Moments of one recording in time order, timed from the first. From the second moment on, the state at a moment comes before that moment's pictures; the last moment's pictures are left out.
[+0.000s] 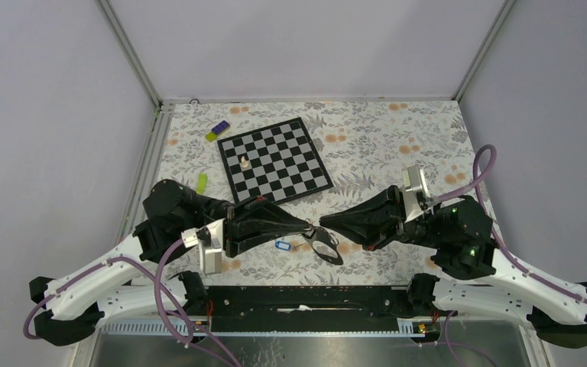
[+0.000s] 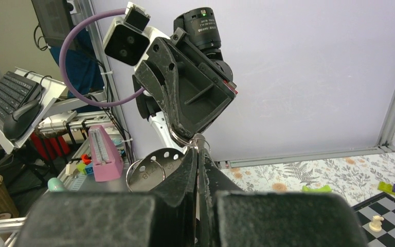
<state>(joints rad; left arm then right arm) -1.06 0.82 1.03 0.17 0.87 0.57 1.16 0.70 0.94 0.16 -0.31 0.23</state>
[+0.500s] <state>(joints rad) -1.06 0.82 1.03 0.17 0.86 0.58 1.16 0.67 0.88 0.26 -0.30 0.28</state>
